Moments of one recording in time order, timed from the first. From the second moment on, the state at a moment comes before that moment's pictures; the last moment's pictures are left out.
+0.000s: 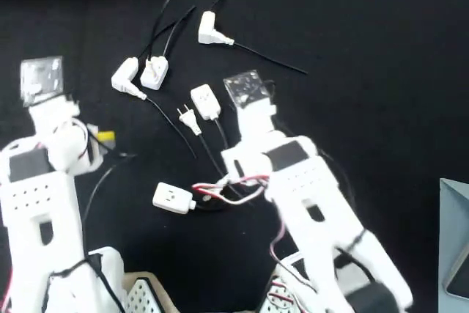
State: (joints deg) left arm -22.2 -45.1 43.5 67.6 -7.0; right arm -25.1 -30.5 47.8 59.9 -5.2
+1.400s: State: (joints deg) left arm -28.7 -55.1 74.1 47.3 -6.8; right arm -37.8 10.4 23.3 72.7 -34.9
